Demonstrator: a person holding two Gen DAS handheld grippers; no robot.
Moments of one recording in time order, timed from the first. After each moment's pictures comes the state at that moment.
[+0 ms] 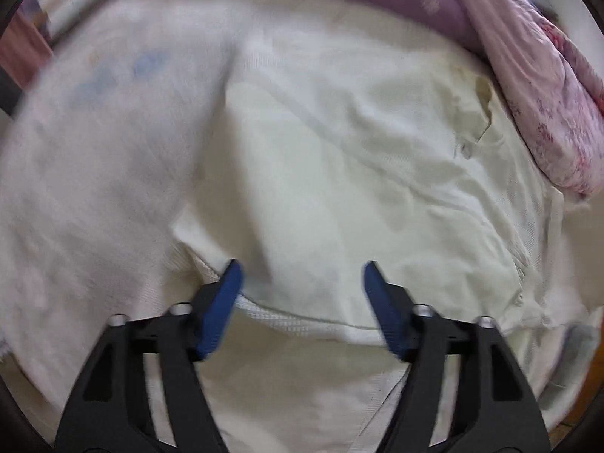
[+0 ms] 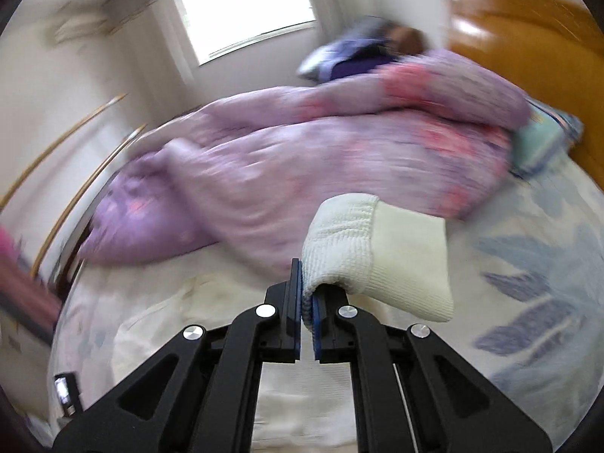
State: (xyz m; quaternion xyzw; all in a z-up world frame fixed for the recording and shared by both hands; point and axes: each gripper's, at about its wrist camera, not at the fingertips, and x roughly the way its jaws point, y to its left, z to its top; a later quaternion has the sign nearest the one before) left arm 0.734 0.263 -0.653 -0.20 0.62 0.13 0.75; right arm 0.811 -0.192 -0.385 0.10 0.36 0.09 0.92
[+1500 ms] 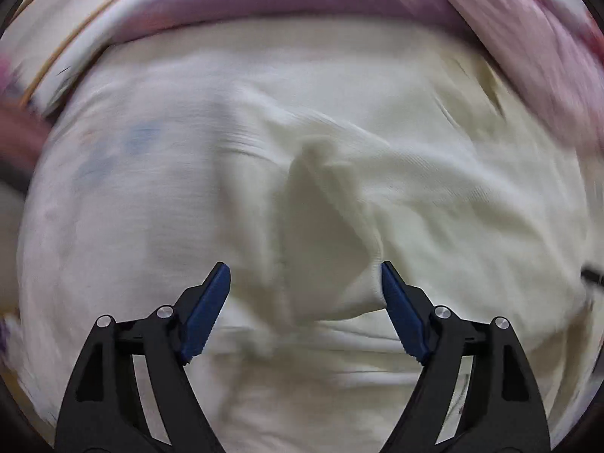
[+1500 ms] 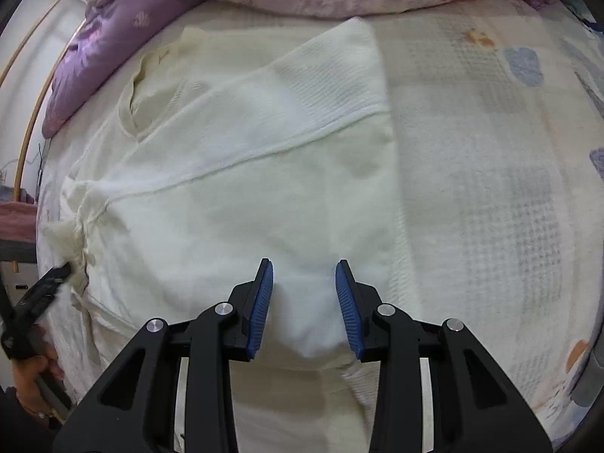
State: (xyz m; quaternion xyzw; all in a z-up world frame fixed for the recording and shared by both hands) left arm 0.757 0.275 -0.616 -0.06 0.56 0.16 0.81; right arm 0.797 -0.119 -0.610 0.11 0.65 0.10 0.74
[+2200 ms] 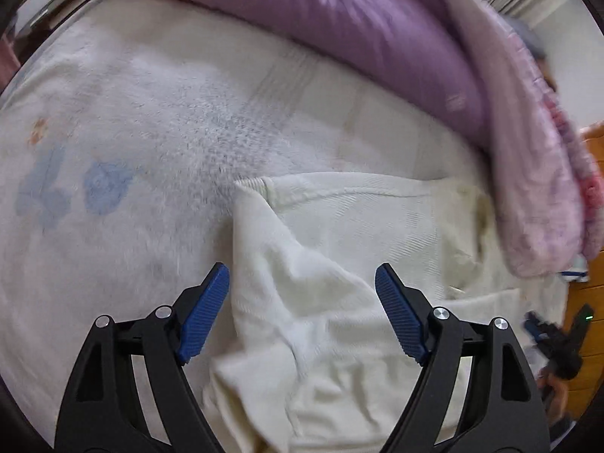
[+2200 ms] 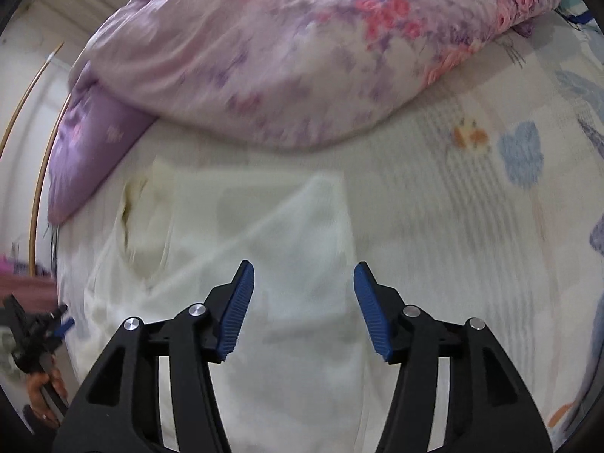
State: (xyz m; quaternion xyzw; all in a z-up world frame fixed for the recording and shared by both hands) left arm 0.875 0.383 -0.624 -0.23 0.58 0.09 0.78; right arm 0.916 -0.174 -0.596 0.19 0.60 0.06 0.77
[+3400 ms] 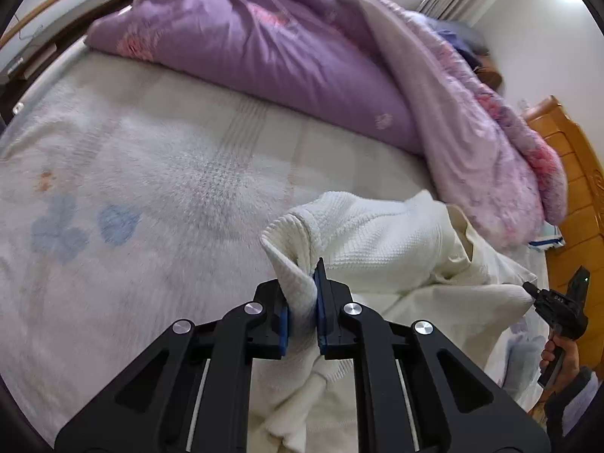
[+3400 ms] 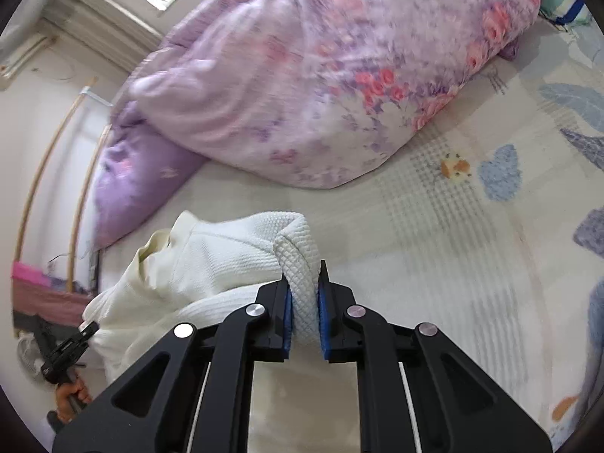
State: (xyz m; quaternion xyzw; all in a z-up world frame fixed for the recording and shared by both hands) left arm 0.808 0.366 -0.535 -0.21 0.50 0.00 0.84; right arm 0.865 -0.217 -0.511 0.25 0.53 0.12 0.80
